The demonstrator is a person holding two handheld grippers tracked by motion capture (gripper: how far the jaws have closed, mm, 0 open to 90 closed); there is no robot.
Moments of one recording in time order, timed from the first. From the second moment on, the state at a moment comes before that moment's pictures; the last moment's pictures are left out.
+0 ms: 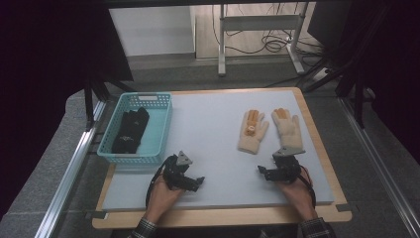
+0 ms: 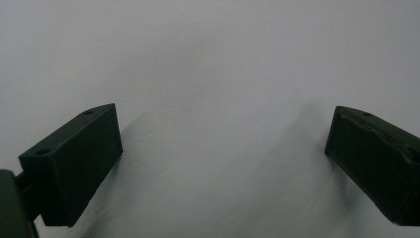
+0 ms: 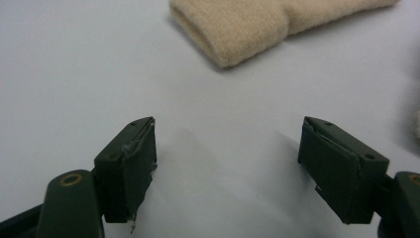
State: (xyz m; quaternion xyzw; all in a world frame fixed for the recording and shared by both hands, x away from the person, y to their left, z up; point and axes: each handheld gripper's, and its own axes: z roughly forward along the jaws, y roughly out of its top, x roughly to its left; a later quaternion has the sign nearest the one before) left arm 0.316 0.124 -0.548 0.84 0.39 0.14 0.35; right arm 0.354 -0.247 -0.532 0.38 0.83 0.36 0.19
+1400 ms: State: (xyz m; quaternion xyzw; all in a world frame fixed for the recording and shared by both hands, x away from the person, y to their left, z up) left arm 0.316 0.124 -0.549 0.84 0.39 0.14 0.35; right arm 0.417 -0.336 -0.519 0.47 0.78 0.35 0.20
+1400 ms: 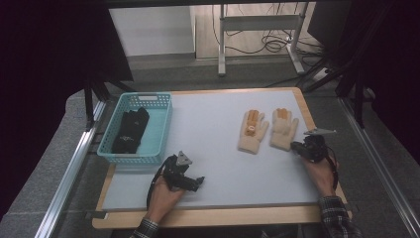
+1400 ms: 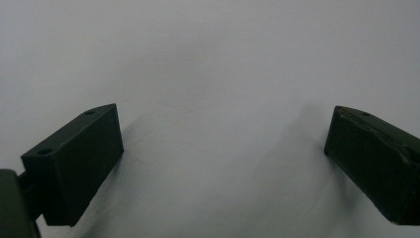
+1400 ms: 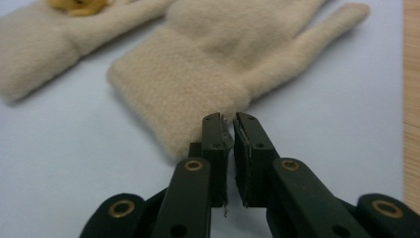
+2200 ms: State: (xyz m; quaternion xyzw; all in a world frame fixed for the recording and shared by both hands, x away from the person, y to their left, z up) left arm 0.316 0.125 -0.549 0.84 0.39 0.14 0.35; right arm 0.503 -0.308 -0.505 0.43 0.80 0.37 0.21
